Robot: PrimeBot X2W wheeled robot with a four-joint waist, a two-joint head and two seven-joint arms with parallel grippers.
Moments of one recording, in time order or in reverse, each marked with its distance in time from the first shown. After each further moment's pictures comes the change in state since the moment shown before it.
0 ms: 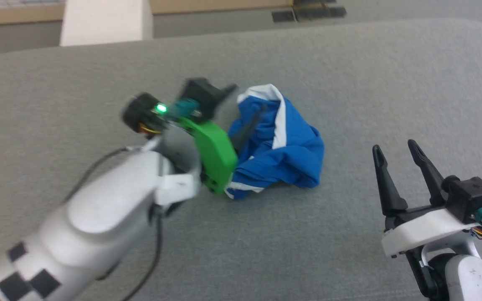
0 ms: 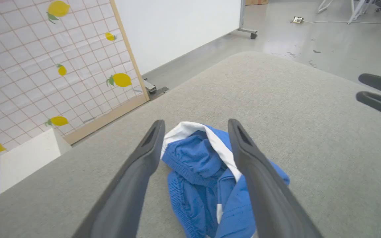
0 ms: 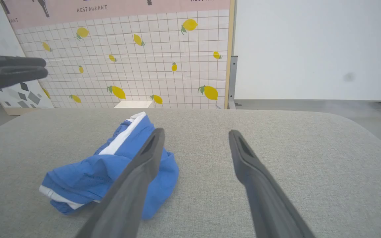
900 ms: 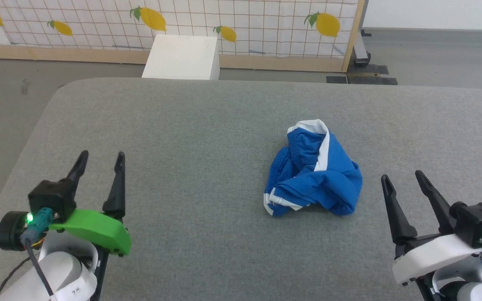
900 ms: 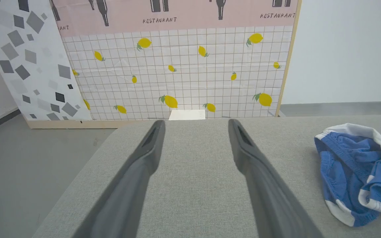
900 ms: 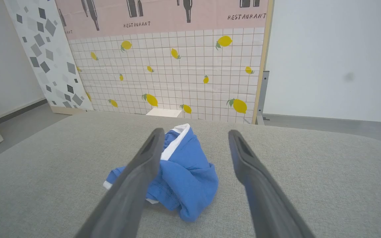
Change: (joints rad) left arm 0.586 0.260 0.342 -0.193 -0.023 0.332 -0.357; right arm 0.119 -0.034 -0.017 -0.043 0.038 0.000 0.040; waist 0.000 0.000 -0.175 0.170
